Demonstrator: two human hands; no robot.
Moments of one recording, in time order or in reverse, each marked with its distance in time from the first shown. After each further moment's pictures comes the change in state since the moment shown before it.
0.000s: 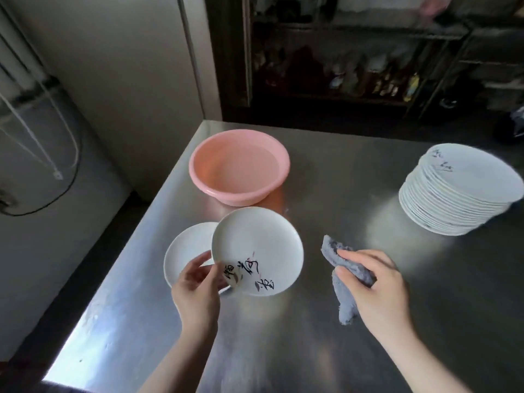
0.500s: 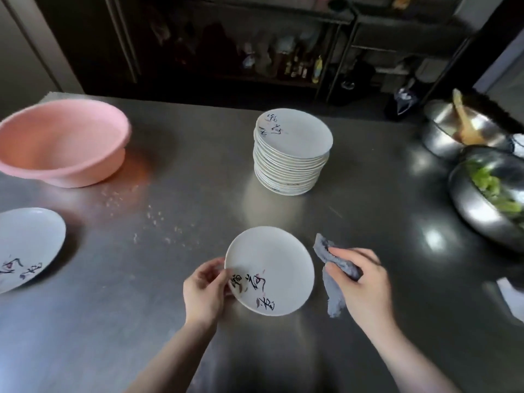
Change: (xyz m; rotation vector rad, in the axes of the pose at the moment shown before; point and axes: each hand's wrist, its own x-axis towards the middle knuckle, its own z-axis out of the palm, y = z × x) left_hand -0.200 -0.118 0.215 0.101 -0.387 -0.231; right_hand -0.023 0.150 -0.257 -0.089 0.180 0.176
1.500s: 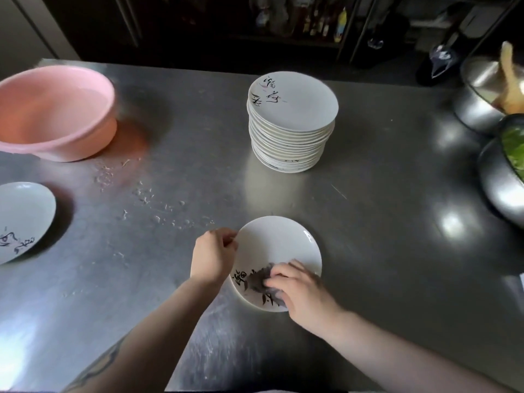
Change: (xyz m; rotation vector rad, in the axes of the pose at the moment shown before) left_hand 0.022 0.007 0.045 0.863 -0.043 0.253; right_hand -0.002 0.057 0.048 -0.450 -0.746 -0.535
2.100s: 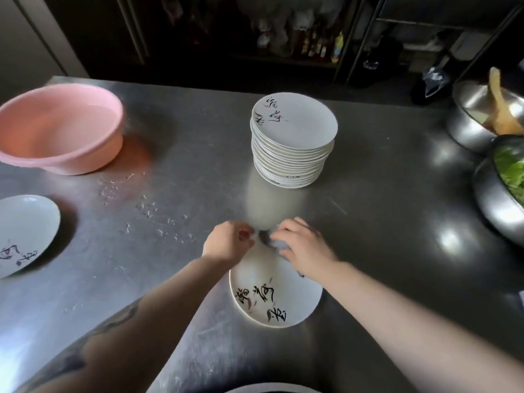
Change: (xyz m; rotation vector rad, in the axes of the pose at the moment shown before) left_hand 0.040 0.031 -0.005 0.155 -0.193 0.098; right_hand 0.076 0.020 -0.058 -0.151 0.008 0.115
